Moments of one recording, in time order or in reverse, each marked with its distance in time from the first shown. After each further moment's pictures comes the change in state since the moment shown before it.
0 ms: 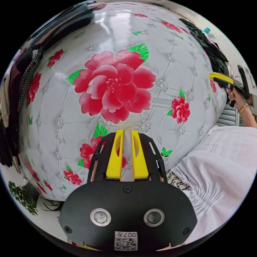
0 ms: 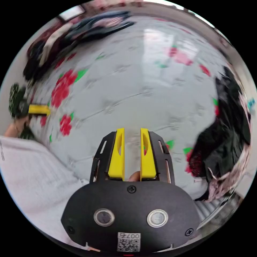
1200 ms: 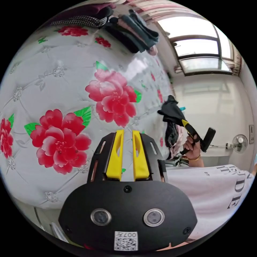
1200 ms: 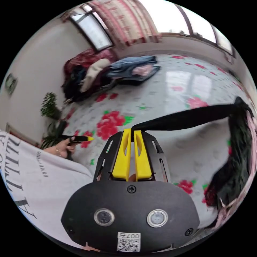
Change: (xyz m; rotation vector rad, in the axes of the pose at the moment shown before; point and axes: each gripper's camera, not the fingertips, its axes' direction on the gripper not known) left arm -0.081 0.202 -0.079 0.539 0.715 -0.455; right arm -0.065 0.039 -0.065 0.224 -0.475 -0.419
